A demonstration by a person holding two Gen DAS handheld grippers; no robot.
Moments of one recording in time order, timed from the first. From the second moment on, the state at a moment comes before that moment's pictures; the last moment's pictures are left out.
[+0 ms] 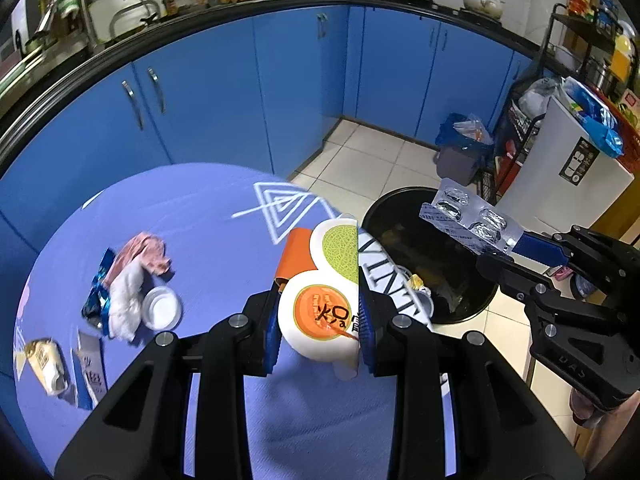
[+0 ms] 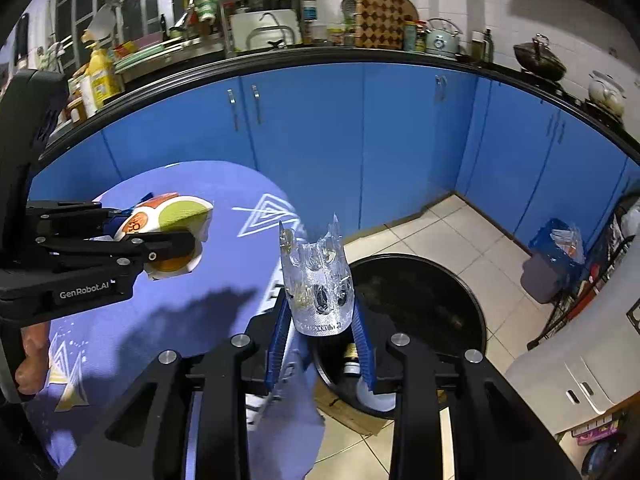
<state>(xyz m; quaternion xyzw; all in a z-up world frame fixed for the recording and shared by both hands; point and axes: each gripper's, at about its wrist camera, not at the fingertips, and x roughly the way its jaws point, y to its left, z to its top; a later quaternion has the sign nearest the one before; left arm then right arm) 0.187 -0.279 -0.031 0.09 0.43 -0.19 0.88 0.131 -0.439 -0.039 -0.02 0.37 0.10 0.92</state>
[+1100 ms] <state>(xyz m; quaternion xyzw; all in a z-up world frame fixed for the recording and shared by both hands) 0.226 -0.351 -0.040 0.13 0.43 -0.23 0.86 0.166 -0.517 -0.055 0.02 0.35 0.00 0.94</state>
